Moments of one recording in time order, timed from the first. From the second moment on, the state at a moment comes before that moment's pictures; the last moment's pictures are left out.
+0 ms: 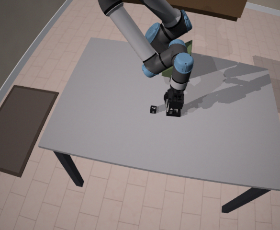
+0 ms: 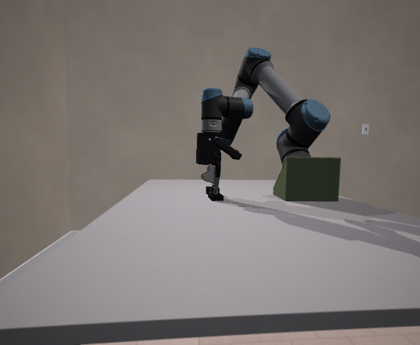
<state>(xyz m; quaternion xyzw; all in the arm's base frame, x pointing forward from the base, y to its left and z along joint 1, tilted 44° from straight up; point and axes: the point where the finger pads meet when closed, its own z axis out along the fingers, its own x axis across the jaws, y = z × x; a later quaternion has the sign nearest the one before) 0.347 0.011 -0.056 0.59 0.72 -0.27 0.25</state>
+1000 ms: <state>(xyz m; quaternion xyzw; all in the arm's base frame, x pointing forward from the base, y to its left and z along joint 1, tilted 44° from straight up) 0.347 0.012 -0.055 0.59 0.72 -0.27 0.25</state>
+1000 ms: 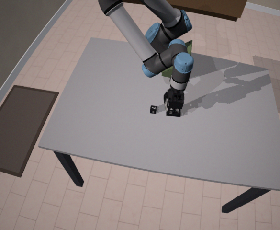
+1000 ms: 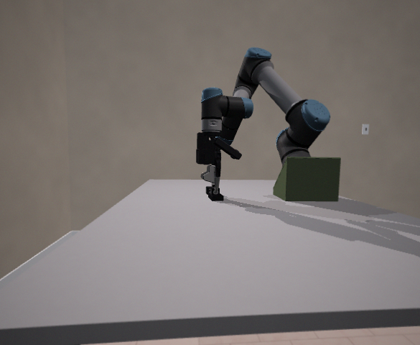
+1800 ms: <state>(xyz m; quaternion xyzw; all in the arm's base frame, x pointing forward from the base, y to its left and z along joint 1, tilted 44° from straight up) 0.345 0.059 -0.006 0.59 0.72 -0.27 0.25</state>
